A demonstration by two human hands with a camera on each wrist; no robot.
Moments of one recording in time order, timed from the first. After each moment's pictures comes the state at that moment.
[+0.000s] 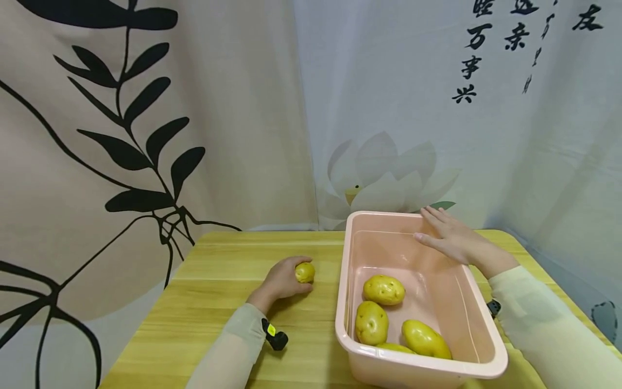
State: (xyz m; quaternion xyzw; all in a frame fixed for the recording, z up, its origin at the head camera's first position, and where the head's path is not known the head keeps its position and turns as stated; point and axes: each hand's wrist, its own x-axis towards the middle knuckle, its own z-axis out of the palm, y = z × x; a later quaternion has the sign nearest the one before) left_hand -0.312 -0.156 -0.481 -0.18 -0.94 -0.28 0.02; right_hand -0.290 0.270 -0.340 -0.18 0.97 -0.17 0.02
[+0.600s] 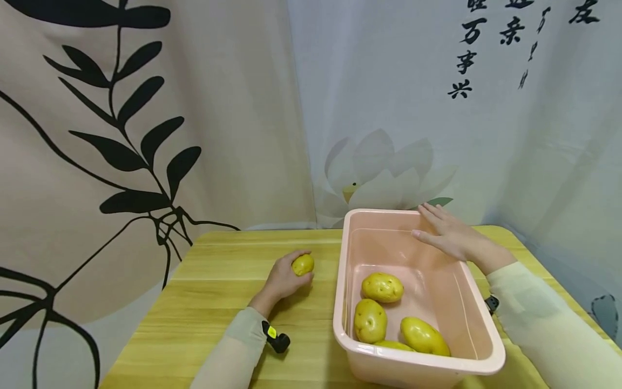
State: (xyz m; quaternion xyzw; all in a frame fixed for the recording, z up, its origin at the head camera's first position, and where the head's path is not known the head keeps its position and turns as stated) left_hand -0.312 -0.149 -0.490 -0.17 -0.89 -0.41 0.08; right_hand -0.289 0.272 -0.342 -0.18 0.97 -0.18 0.02
